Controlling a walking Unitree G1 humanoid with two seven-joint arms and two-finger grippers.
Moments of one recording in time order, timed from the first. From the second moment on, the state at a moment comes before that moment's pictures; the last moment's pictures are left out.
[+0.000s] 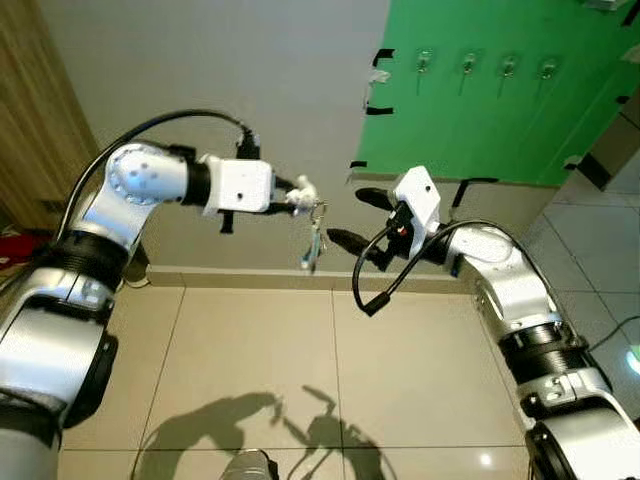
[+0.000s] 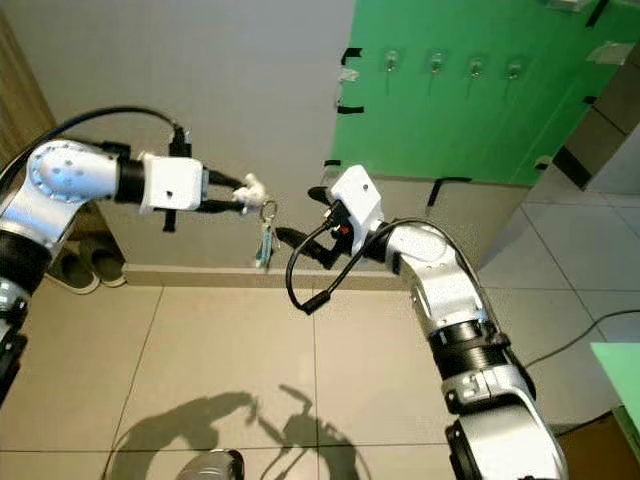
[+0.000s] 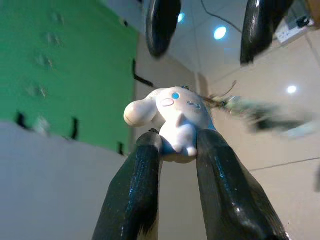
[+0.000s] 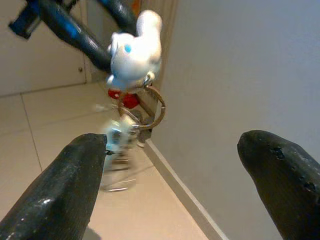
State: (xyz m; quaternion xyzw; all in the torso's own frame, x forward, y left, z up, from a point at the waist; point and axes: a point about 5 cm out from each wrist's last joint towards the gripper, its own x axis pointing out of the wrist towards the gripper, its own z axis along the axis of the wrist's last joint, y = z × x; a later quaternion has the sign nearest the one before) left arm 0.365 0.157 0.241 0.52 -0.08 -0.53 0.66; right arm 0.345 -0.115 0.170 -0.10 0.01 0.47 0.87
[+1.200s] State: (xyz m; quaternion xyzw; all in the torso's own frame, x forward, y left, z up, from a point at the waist) left arm 0.365 0.114 0.253 0.74 -0.33 -0.41 0.41; right arm 0.354 -0.150 0.183 -0.17 0.04 0.49 0.85
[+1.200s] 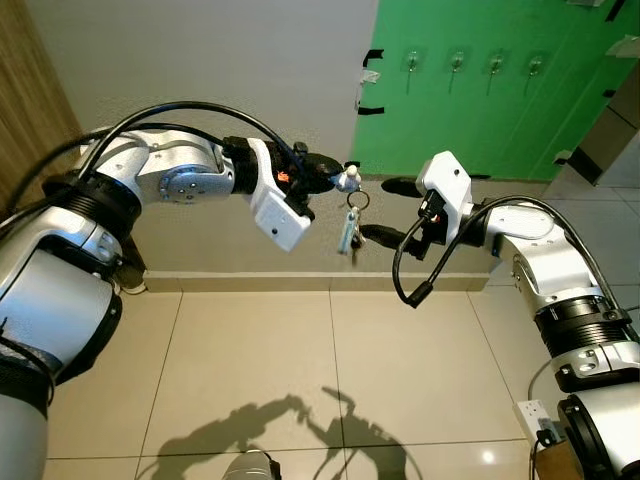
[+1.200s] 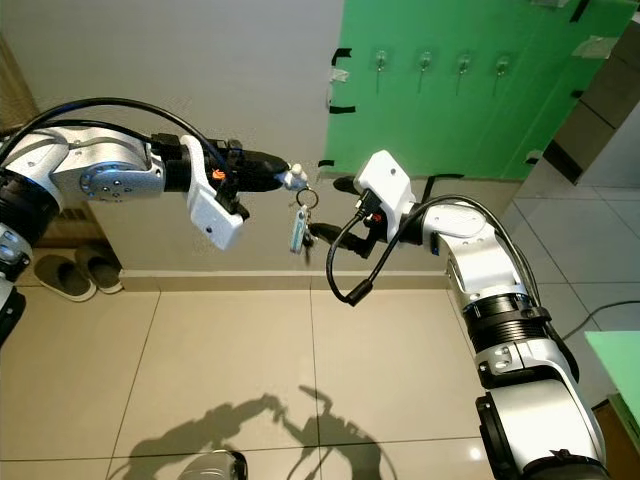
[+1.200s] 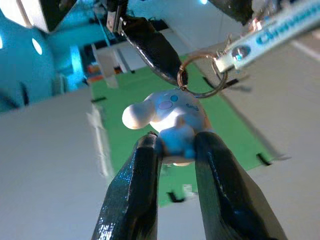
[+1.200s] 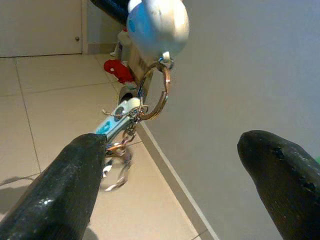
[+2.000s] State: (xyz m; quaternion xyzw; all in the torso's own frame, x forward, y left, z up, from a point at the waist) left arm 0.367 0.111 0.231 0.74 -0.40 -0.39 0.37; right arm 0.354 -0.127 0.179 -0.13 0.02 0.51 0.85
